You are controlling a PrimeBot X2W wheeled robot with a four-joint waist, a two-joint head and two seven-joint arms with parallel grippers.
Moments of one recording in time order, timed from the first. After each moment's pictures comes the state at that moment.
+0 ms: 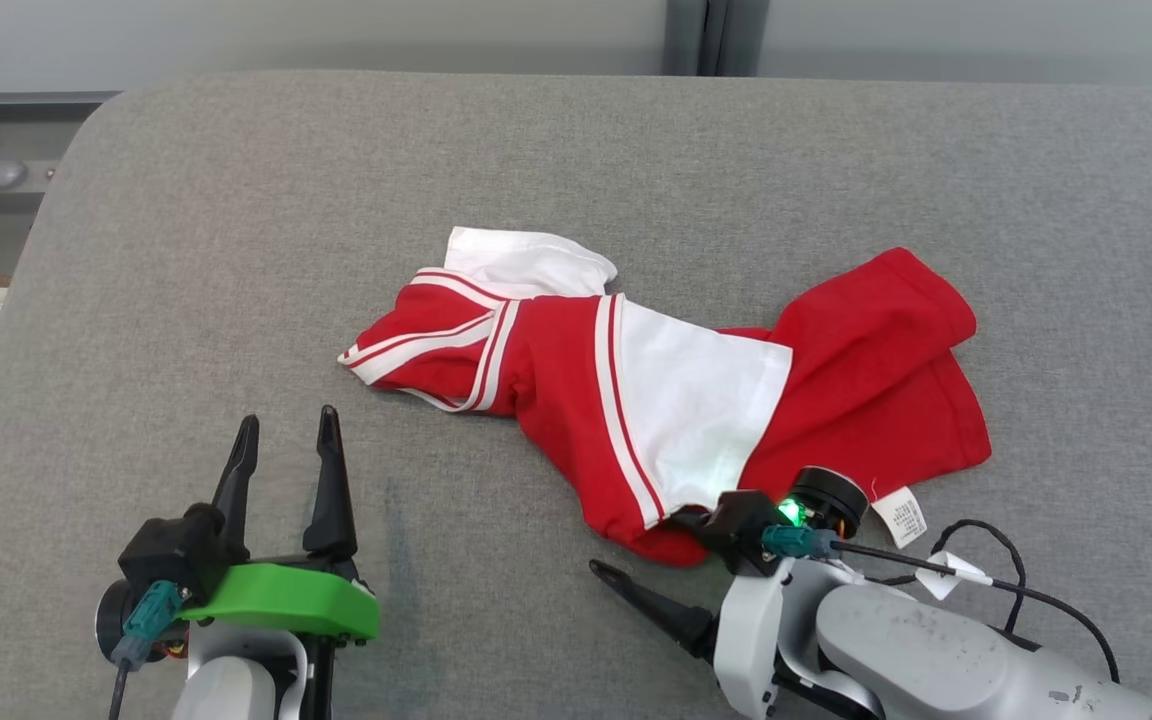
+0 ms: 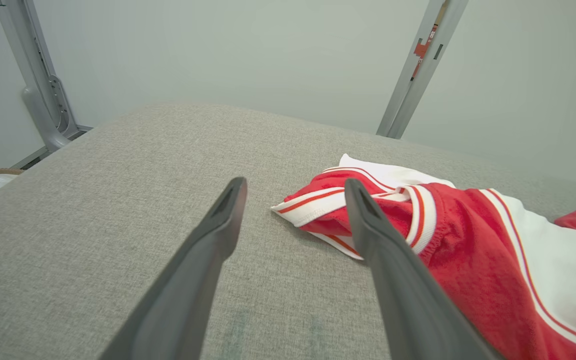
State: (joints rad) left arm -0.15 0.05 -0.10 0.26 -0.33 -0.09 -0.26; right arm -0.67 -0.30 1.24 0.49 0.68 0.13 -0.25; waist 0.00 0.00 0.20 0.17
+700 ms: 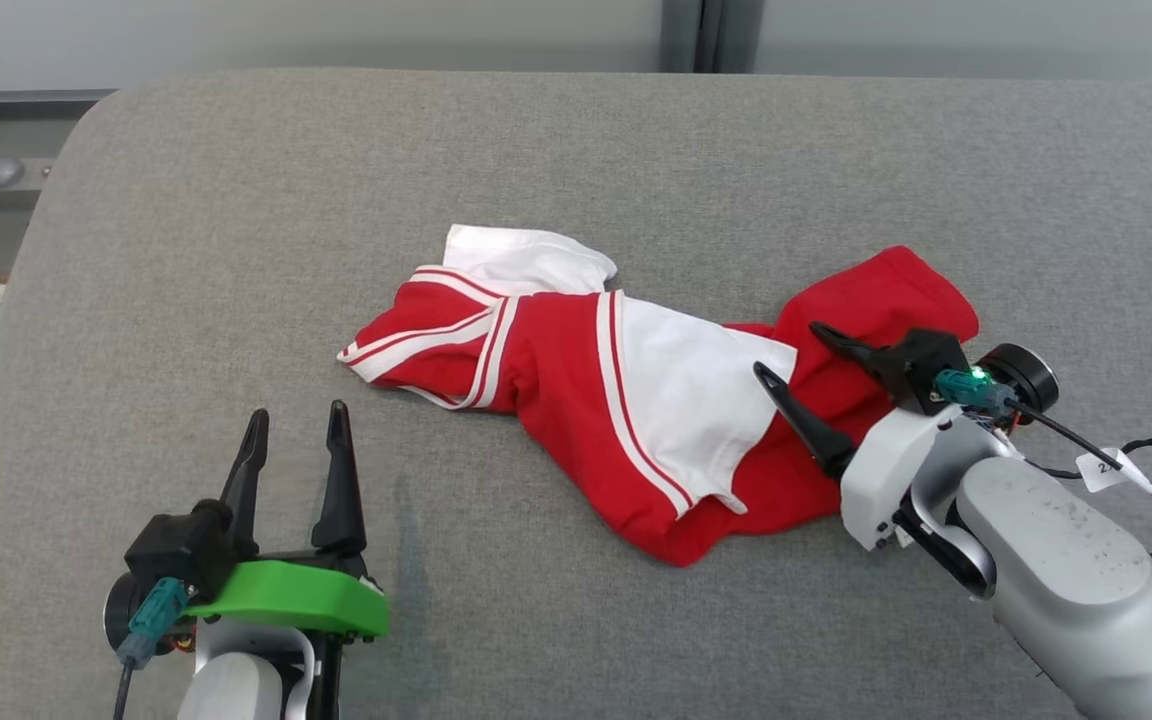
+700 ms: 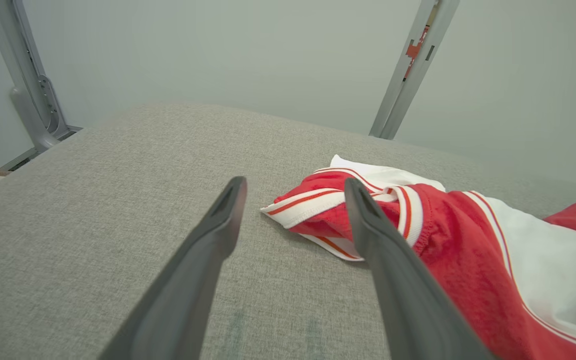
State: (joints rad) left arm -0.14 0.05 -0.12 0.25 -0.34 -0.09 -0.26; right arm -0.63 -0.36 0.73 0.53 0.51 0.13 -0.18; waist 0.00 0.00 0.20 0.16
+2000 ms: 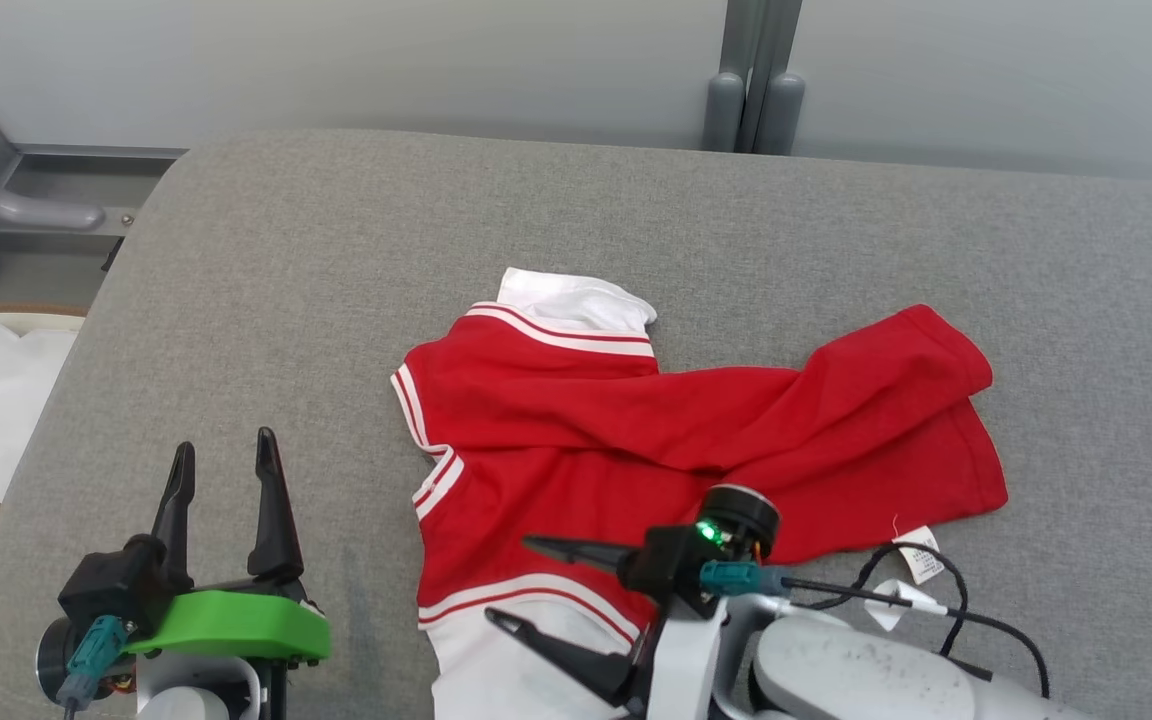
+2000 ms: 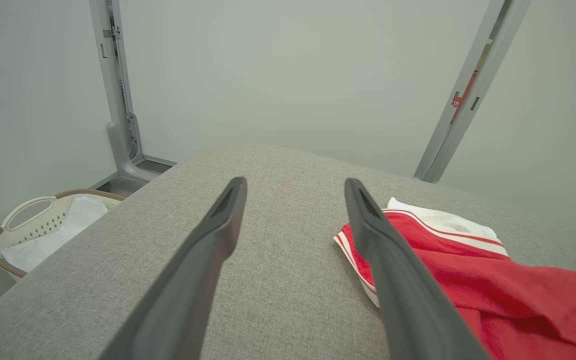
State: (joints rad) left arm -0.09 0.06 -0.01 0.22 -0.30 -0.09 -0.26; right arm -0.62 -0.25 1.20 0.25 0.64 0.13 -0.18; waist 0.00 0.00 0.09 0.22
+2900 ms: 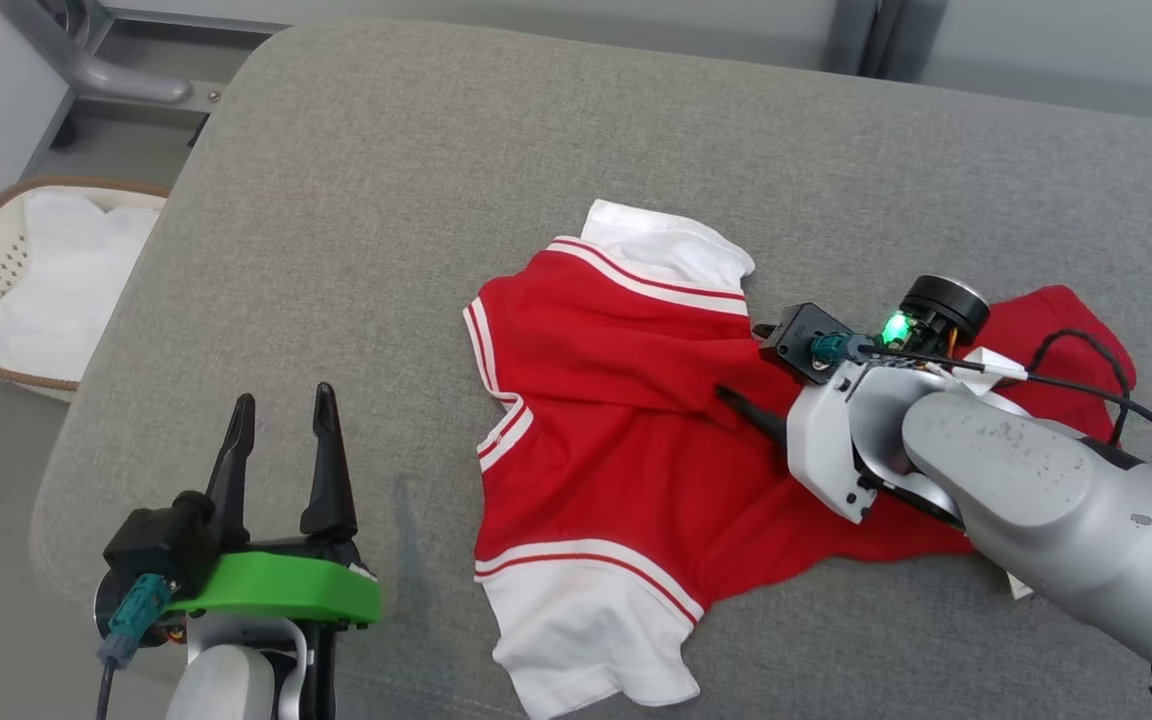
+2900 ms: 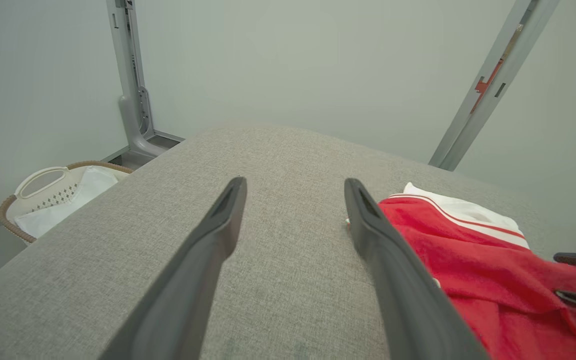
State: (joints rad) left arm -0.15 0.05 -0.11 0.20 -0.37 -0.08 -0.26; right arm -0.97 -0.40 1.27 0.65 0.64 0.13 -0.03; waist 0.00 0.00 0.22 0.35
